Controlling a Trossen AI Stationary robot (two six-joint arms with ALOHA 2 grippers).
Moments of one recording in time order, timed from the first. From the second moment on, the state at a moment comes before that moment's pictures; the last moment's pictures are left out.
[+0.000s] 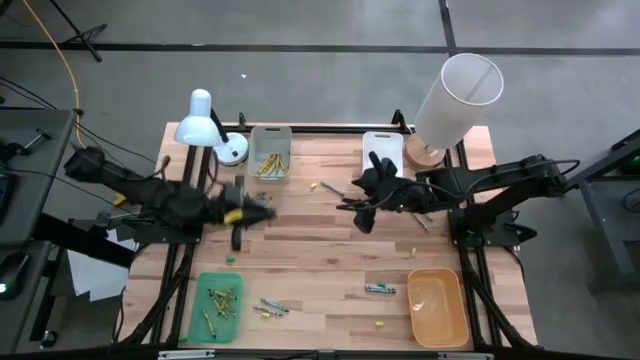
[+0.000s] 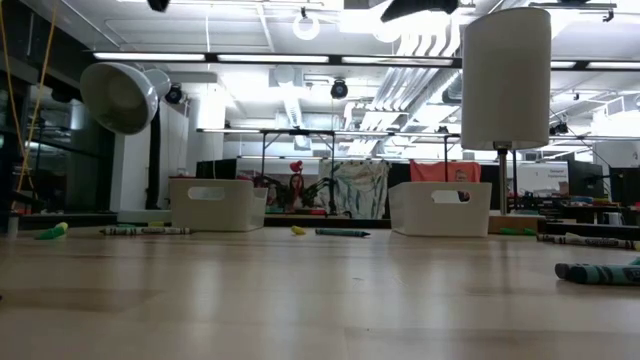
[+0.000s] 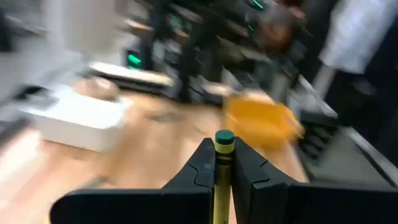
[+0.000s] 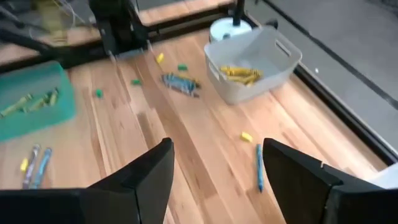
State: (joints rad) left arm -0.43 0.88 0.75 -0.08 -0.46 -0.27; right arm 0.20 1.39 1.36 -0.66 0.49 0.41
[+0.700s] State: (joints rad) left arm -0.99 1.48 1.13 -0.84 0.01 -0.41; right arm 0.19 1.51 1.36 -0.67 0.45 0.41
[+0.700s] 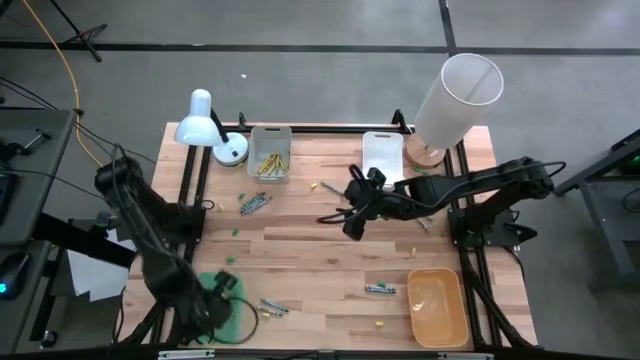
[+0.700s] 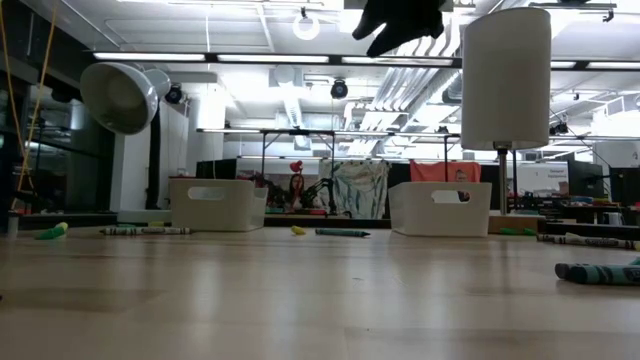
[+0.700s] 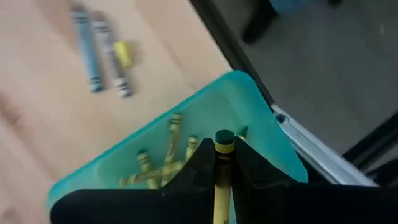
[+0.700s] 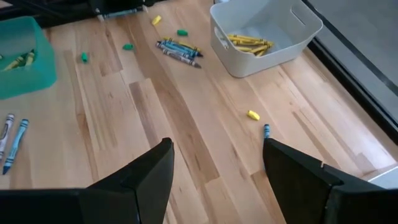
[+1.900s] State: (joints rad) left arm -0.89 1.56 1.11 -0.85 0.28 -0.21; right arm 0.19 1.52 1.36 -0.66 0.45 0.39
